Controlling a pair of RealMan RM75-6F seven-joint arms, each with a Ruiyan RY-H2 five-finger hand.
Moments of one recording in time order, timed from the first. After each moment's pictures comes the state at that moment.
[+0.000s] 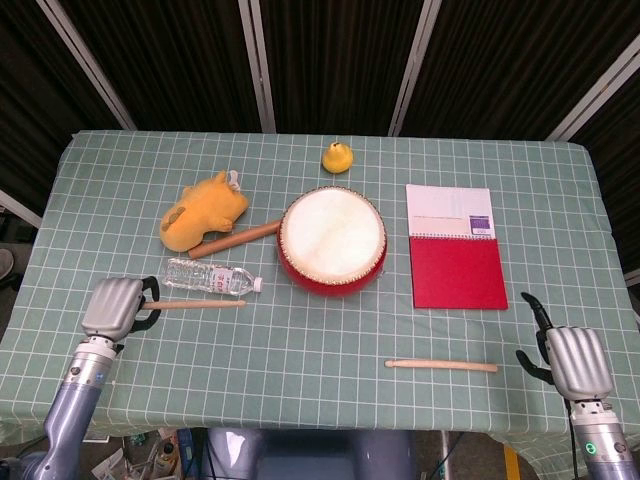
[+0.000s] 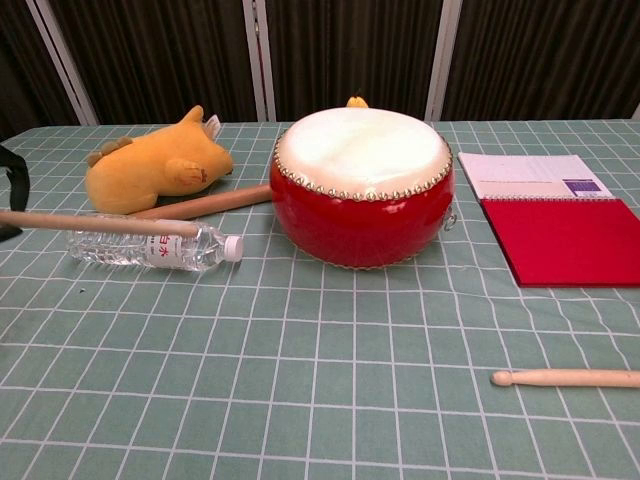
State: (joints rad) left arm -0.42 -1.26 -0.13 -1.85 1.10 1.25 0.48; right arm 0.12 -1.12 0.05 -1.71 -1.50 1.40 -0.16
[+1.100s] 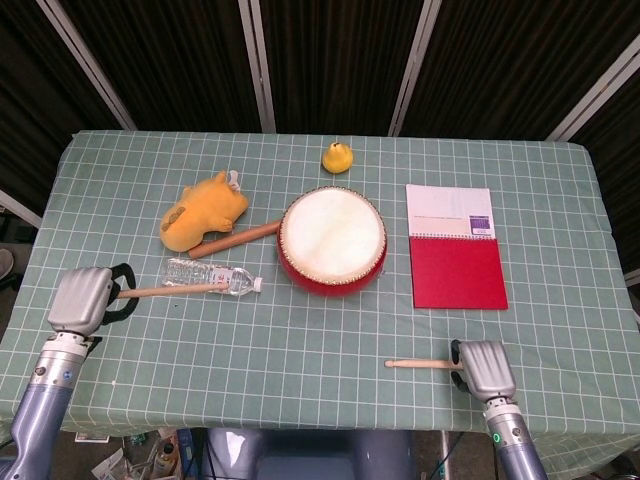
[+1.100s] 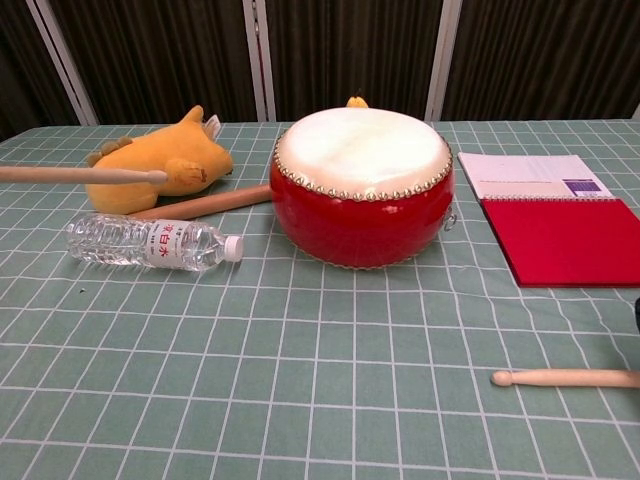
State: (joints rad) left arm -0.39 -1.16 -0.15 -1.90 1.14 1.28 0.38; right arm 0.22 -1.43 0.03 -1.74 -1.20 1.24 -0.67
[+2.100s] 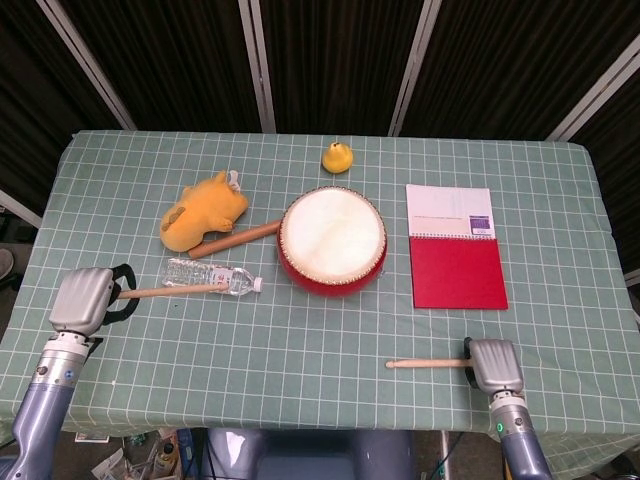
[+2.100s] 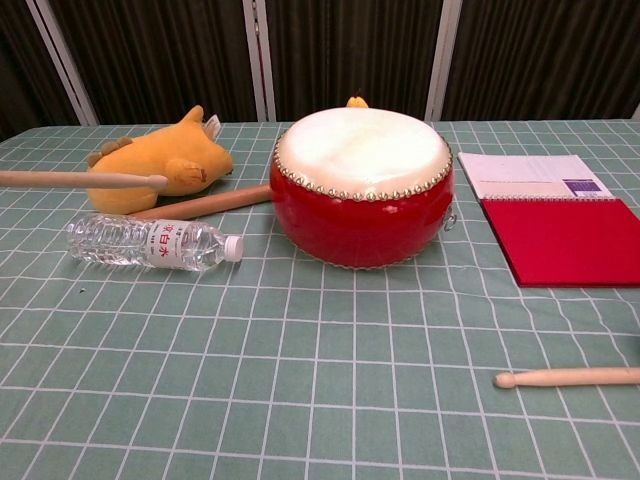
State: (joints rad) left arm -0.40 -1.17 -0.14 -1.89 1.13 1.28 0.38; right arm 0.26 -1.45 0.02 -1.66 -1.04 1.20 -0.73
